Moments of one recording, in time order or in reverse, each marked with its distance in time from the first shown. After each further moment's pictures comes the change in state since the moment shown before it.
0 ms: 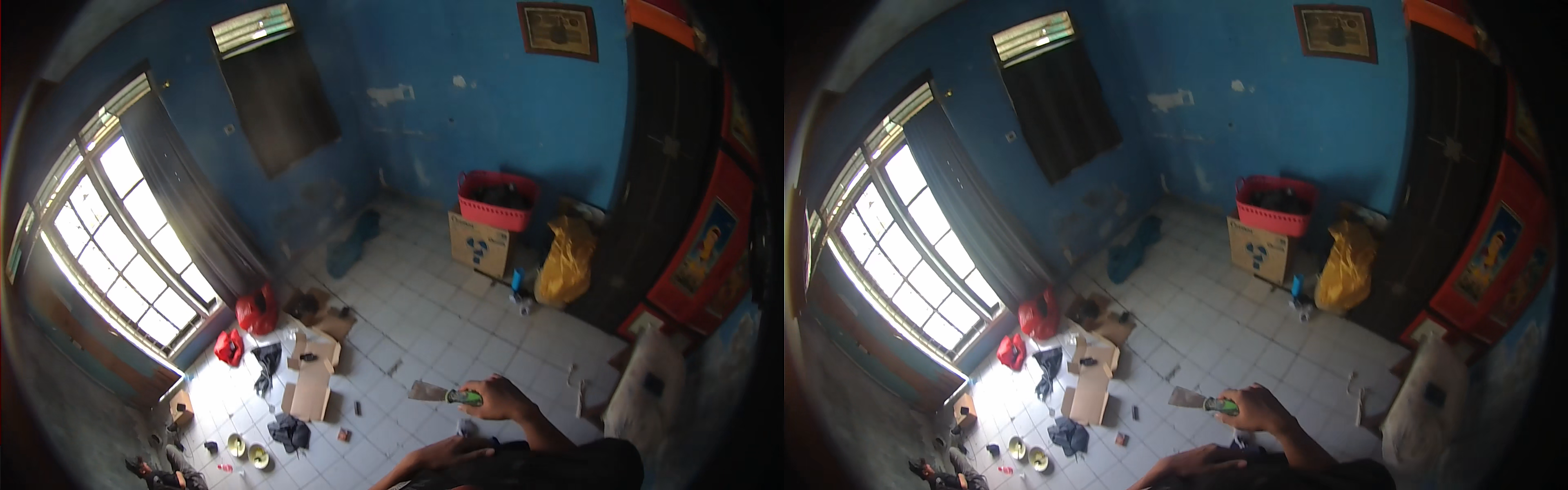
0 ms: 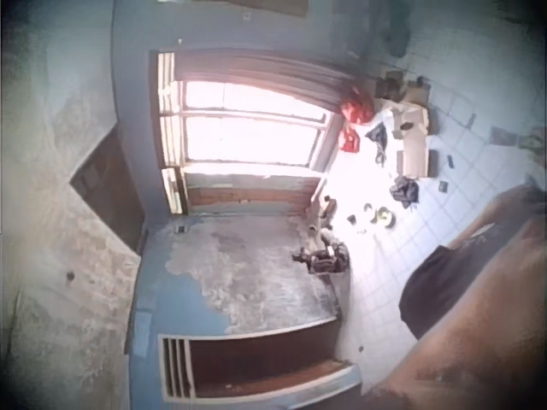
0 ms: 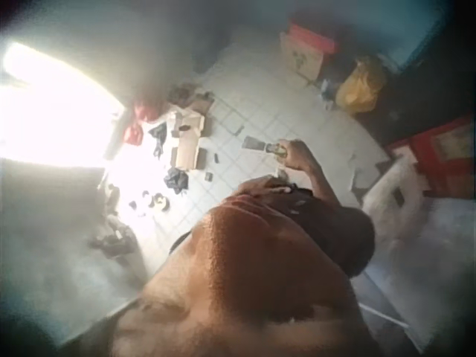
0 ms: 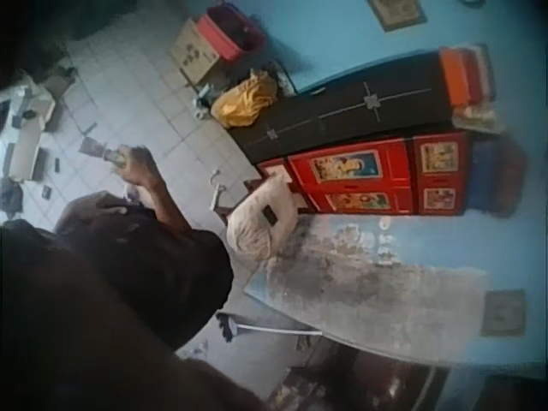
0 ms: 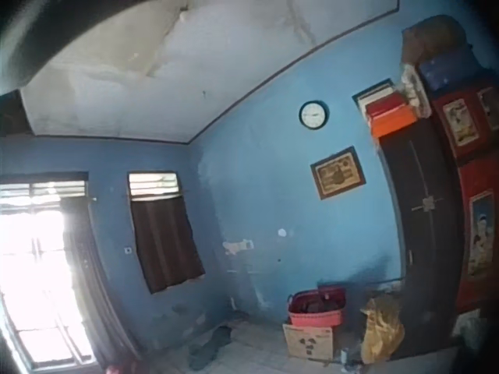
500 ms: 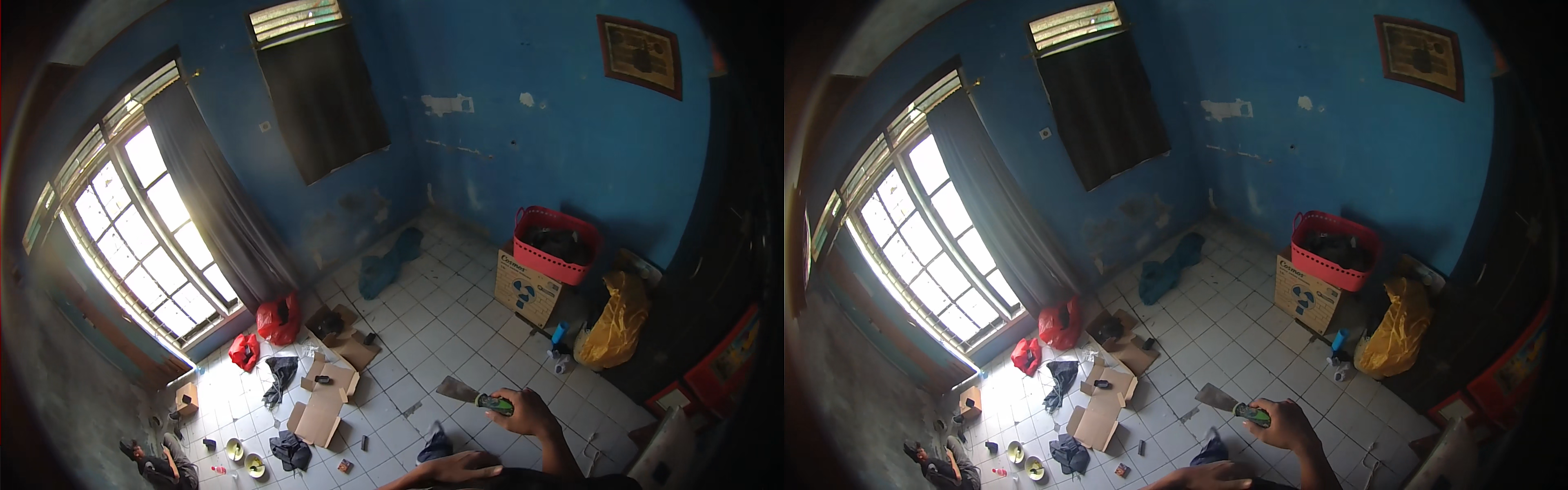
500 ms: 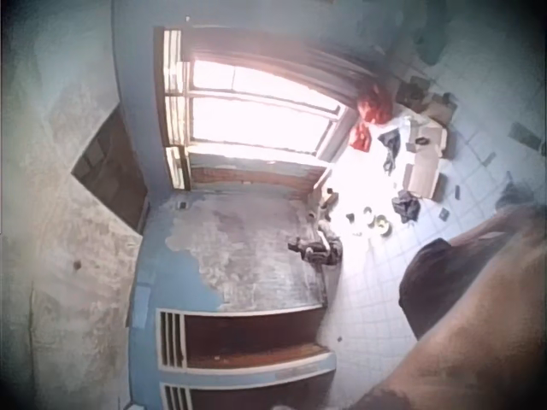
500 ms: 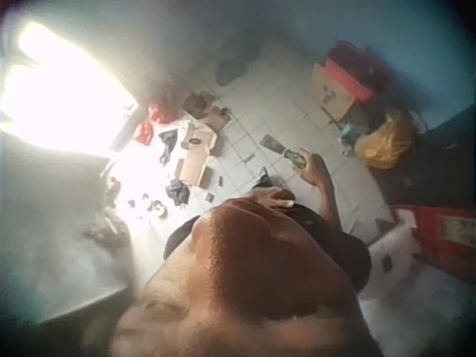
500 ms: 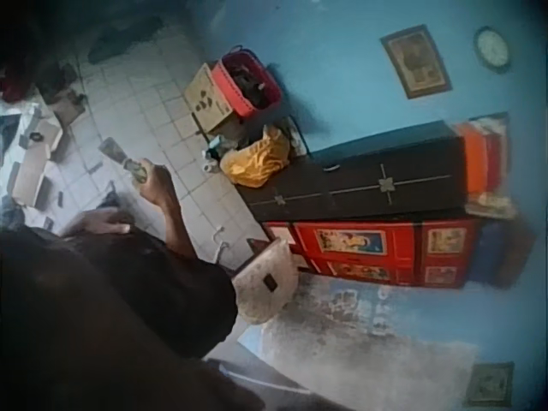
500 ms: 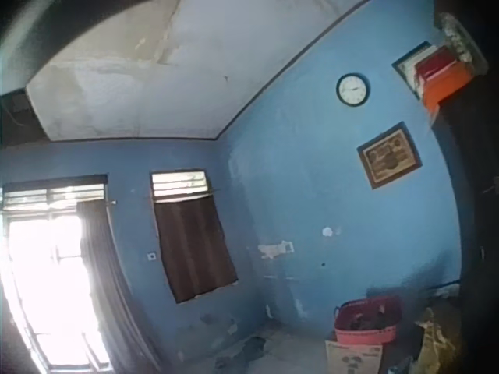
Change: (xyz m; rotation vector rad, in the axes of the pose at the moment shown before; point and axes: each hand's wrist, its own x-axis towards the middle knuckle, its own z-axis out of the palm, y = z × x) left_hand 0.114 -0.041 -0.212 -0.155 -0.092 -0.143; right_hand 0.217 0.084 -0.108 0.110 0.067 0.102
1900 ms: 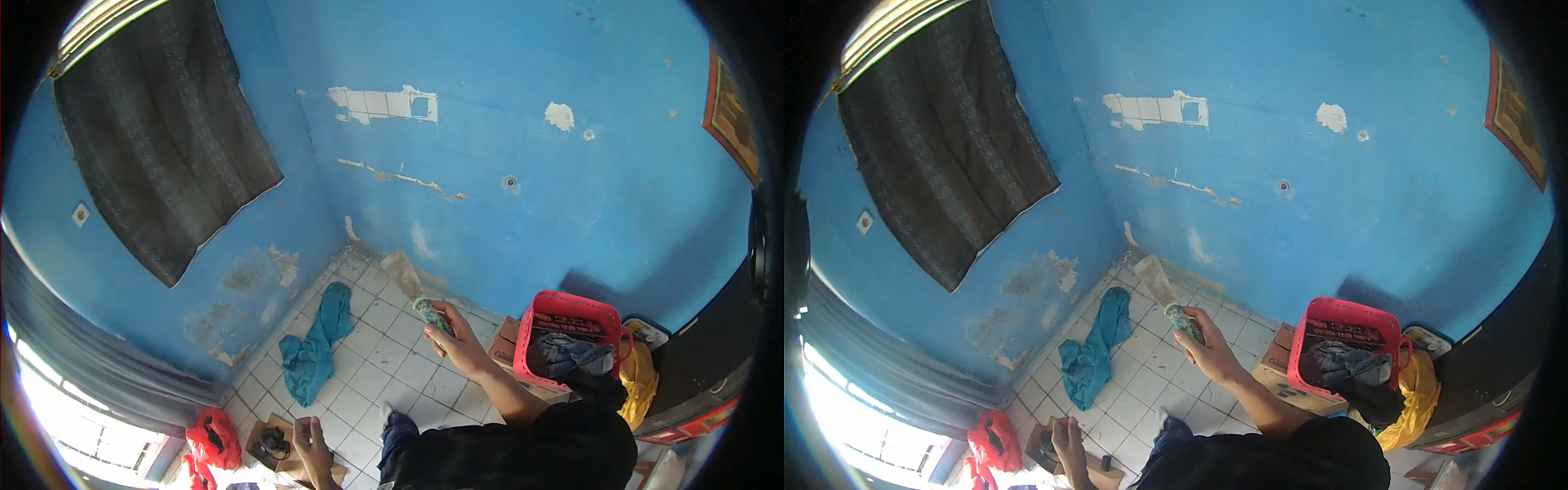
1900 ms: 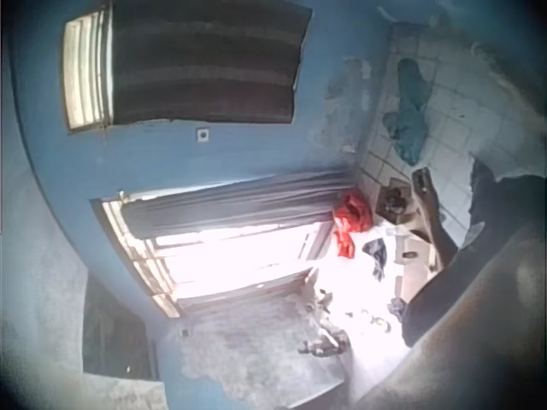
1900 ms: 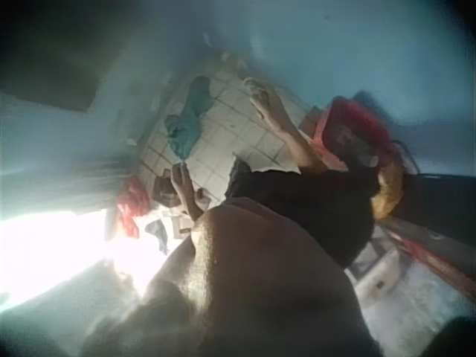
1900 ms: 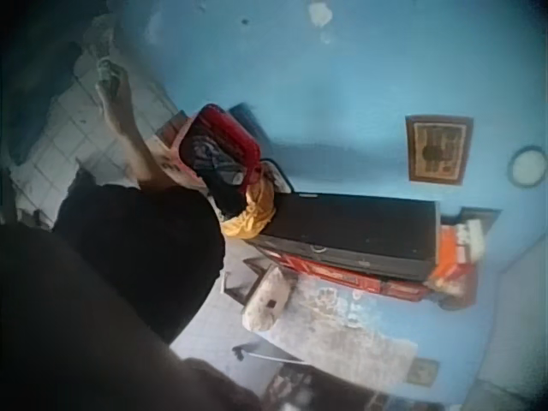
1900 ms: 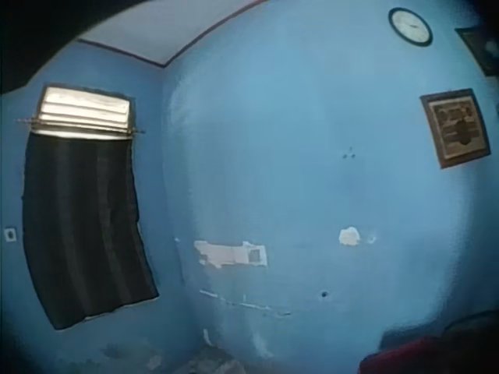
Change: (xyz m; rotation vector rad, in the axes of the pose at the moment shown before) left_hand 0.188 -0.108 -0.913 -0.221 1.627 -0.033; right_hand 0.940 0.102 -0.247 0.987 0.317 -0.066
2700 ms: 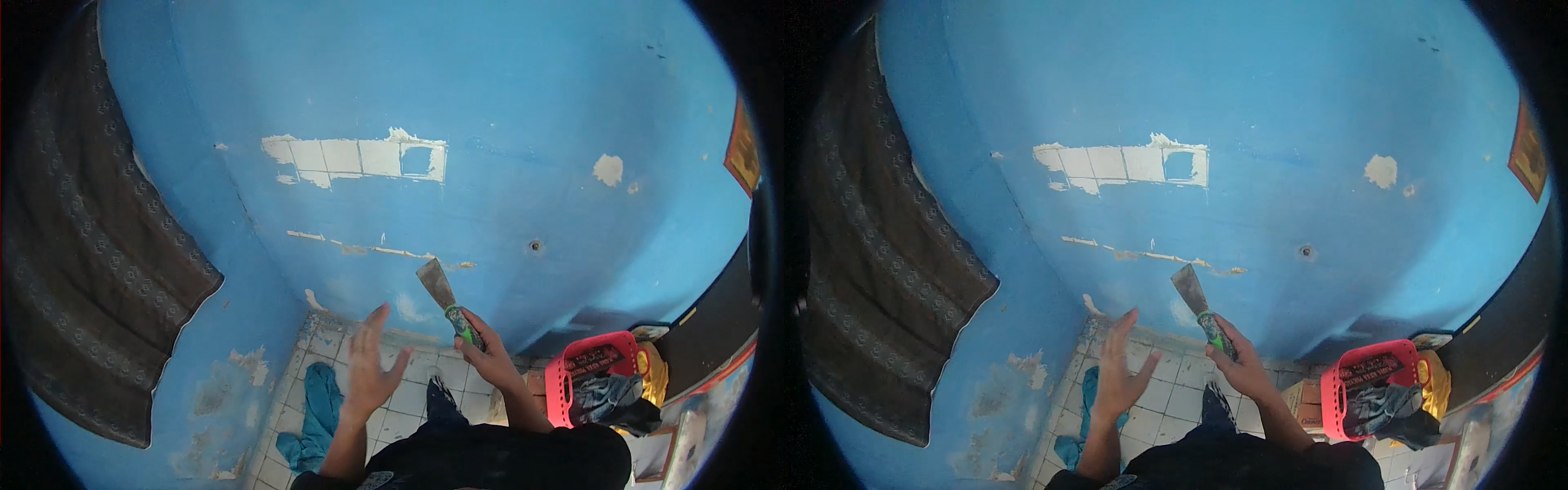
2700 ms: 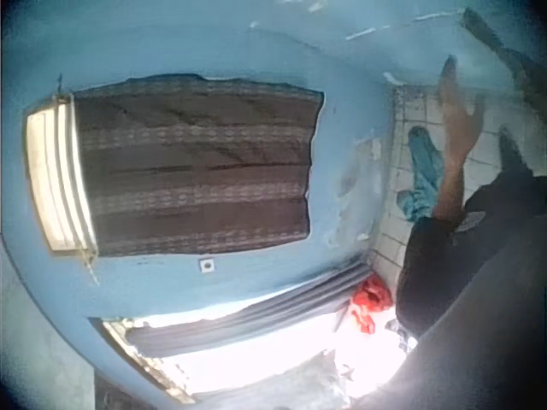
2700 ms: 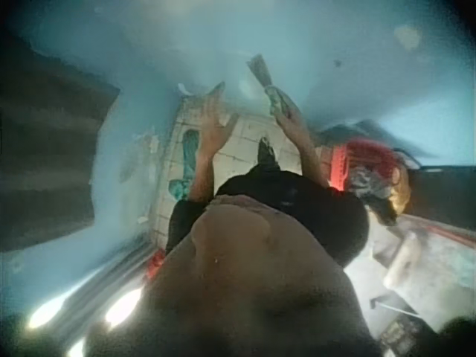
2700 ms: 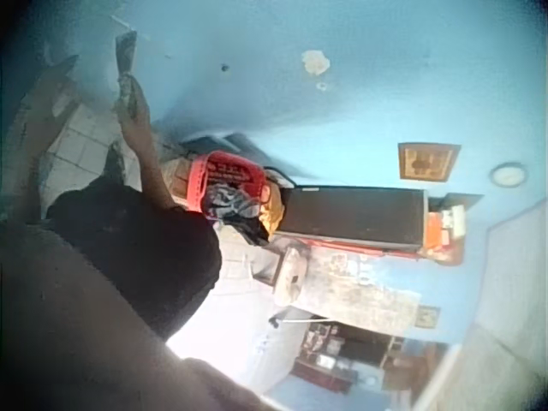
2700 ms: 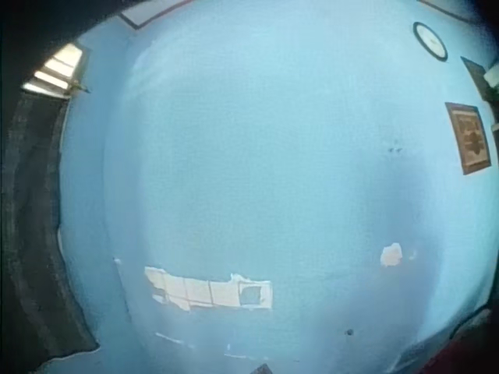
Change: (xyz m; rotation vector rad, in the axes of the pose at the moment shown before) left_hand 0.451 0.187 0.352 0.067 -0.682 0.941; right_hand 0.339 0.013 -0.064 -0.326 0.433 -0.029
